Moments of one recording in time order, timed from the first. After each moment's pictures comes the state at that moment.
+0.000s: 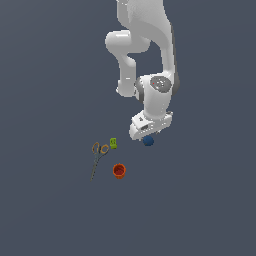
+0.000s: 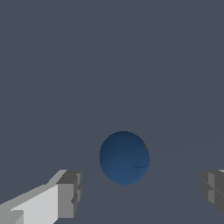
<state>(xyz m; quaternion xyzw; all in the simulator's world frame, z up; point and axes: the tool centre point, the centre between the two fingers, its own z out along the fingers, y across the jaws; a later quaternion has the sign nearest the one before) -0.063 0.103 0.089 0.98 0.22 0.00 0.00</state>
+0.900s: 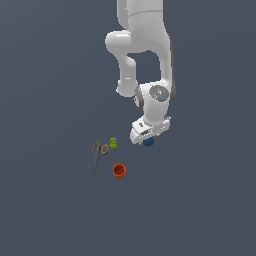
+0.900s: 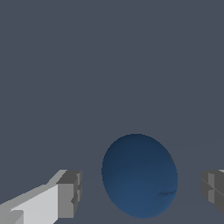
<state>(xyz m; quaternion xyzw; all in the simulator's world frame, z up) -0.069 0.107 0.049 0.97 0.23 0.00 0.00</state>
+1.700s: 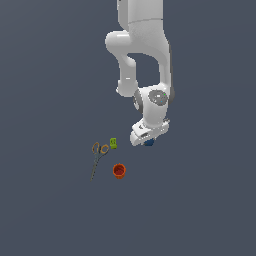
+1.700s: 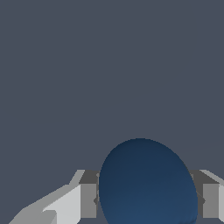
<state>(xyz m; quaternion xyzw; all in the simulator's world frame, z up) -0.069 0.107 0.032 0.97 0.23 0.00 0.00</state>
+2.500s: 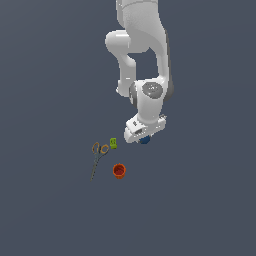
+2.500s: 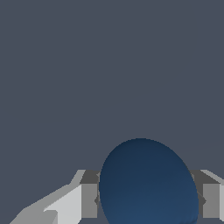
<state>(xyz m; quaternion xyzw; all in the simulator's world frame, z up) -0.059 0.080 0.070 0.97 0.23 0.00 0.00</state>
